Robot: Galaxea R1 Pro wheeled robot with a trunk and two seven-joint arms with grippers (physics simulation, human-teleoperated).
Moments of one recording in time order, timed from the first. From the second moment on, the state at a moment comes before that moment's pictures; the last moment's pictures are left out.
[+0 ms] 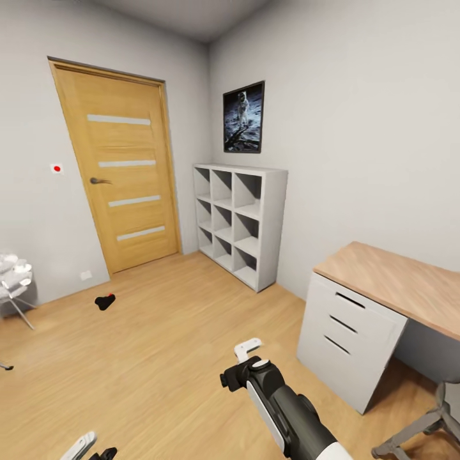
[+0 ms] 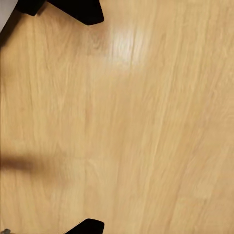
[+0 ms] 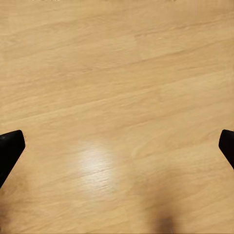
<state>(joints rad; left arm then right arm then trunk) 0.06 -0.07 0.46 -1.26 0.54 0.60 0.12 -0.46 0.17 0.44 -0.99 -0.08 0.72 -0.07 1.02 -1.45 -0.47</state>
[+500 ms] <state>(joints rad) 0.06 -0.07 0.43 -1.25 0.54 0.59 0.12 -0.46 0.17 0.45 -0.99 -0.08 0.72 -0.07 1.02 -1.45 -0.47</state>
